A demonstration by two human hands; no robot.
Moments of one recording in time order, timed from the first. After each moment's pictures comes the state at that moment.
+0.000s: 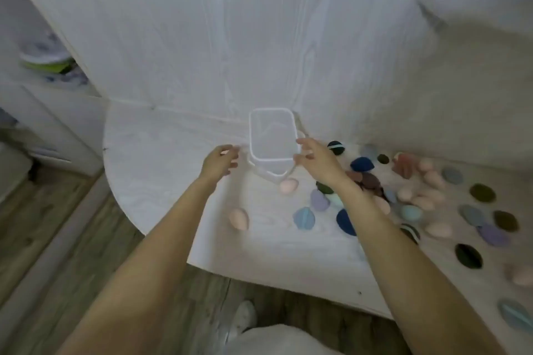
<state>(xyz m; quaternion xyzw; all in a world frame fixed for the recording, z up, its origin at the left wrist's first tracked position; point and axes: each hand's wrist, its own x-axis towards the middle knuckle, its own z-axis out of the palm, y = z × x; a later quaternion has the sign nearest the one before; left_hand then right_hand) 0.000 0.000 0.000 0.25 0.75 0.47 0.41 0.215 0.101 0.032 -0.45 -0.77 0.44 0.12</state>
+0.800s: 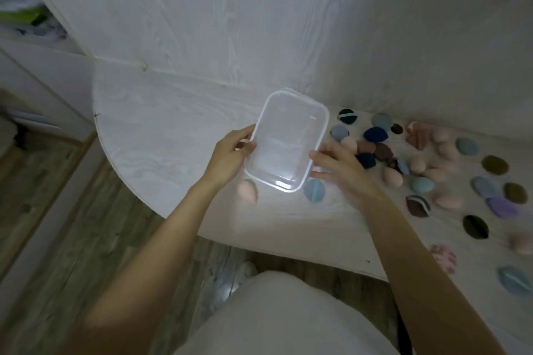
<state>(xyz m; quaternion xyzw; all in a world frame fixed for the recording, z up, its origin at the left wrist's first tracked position) 0.021 -0.045 0.009 0.42 0.69 0.46 0.37 0.234 0.041 0.025 -0.48 -0.51 0.68 0.20</state>
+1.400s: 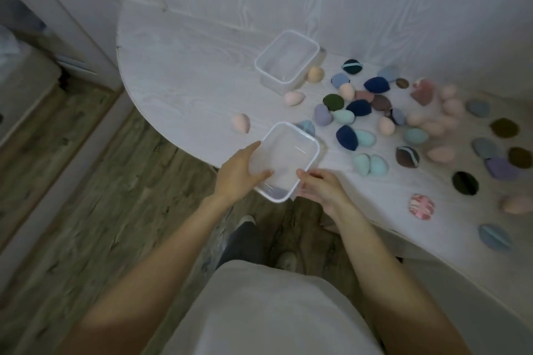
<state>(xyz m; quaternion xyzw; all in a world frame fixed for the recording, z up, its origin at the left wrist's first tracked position) 0.165 -0.168 -0.052 0.44 0.82 0.24 0.27 0.335 -0.065 -0.069 -0.55 -0.41 0.72 0.08</state>
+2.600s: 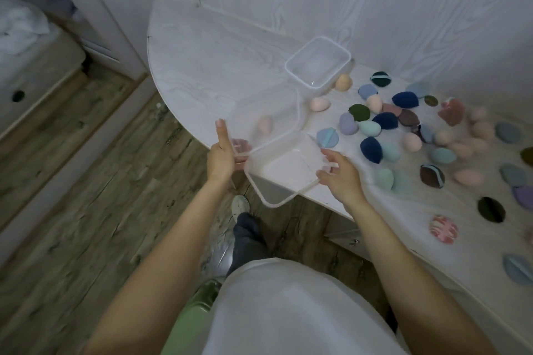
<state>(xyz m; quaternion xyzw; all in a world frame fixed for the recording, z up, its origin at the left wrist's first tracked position) 0.119 -0.184 -0.043 0.05 0.75 0.57 0.34 0.308 -0.051 -0.069 -0.51 -0.69 0.51 0.10</state>
